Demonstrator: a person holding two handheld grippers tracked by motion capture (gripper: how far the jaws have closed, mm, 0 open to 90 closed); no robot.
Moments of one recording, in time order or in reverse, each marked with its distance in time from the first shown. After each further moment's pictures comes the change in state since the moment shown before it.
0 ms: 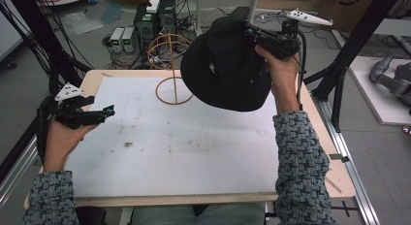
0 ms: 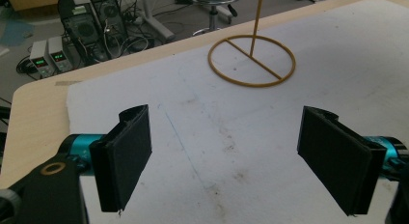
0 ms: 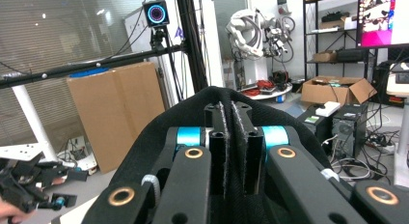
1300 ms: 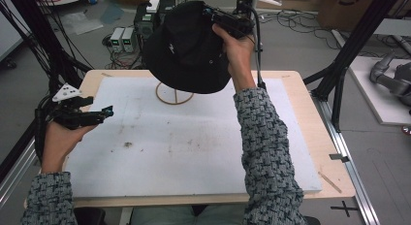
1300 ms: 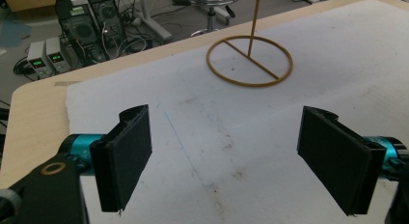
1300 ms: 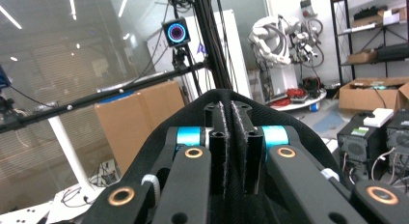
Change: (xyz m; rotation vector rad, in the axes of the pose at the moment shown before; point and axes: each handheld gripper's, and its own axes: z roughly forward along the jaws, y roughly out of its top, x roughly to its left) left arm 0.001 -0.001 -0.004 -0.008 -0.009 -0.003; right arm 0.021 0.008 0.112 -0.044 0.091 0.104
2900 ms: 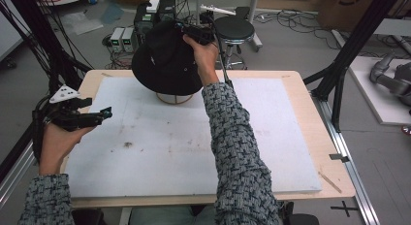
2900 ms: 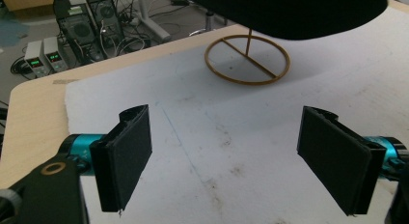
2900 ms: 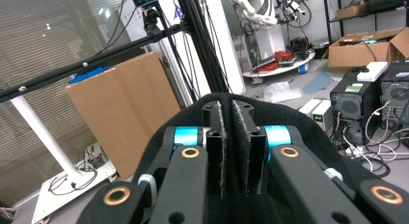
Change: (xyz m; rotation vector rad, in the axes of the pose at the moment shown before) left arm 0.001 -0.002 -0.005 0.000 -0.009 -0.002; right arm -0.028 -0.062 0.097 0.120 -0.077 0.066
